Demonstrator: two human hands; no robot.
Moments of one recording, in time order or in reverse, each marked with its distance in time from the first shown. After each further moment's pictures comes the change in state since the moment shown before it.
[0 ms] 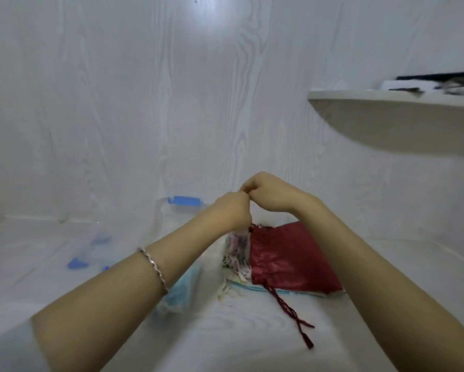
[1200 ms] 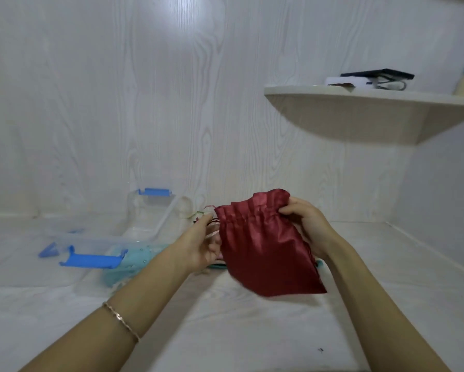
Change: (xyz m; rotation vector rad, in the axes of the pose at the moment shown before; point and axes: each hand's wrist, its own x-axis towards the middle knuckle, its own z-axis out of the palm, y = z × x) left_hand -0.060 0.021 0.076 -1.777 -0.186 -0.516; right_hand -0.147 0.096 0.004 1.234 0.199 0.058
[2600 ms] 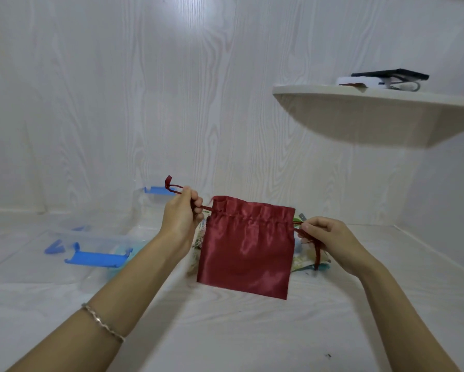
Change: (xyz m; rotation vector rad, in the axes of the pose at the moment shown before) left_hand -0.012 0.034 -0.010 -0.002 0.125 0.625; right_hand -0.006 0.032 -0.064 -0.451 0.198 -0.003
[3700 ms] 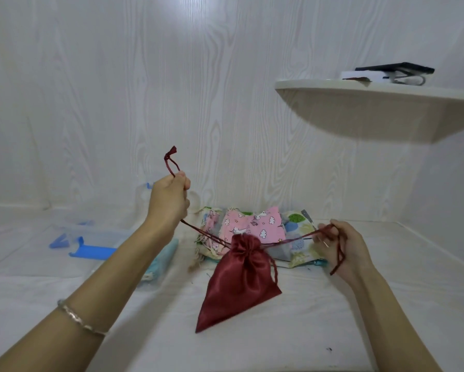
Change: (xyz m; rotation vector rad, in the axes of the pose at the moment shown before) left_hand -0.010 0.033 -0.011 0.401 0.047 0.165; right_hand 0.002 0.033 0.000 1.006 0.160 0.188
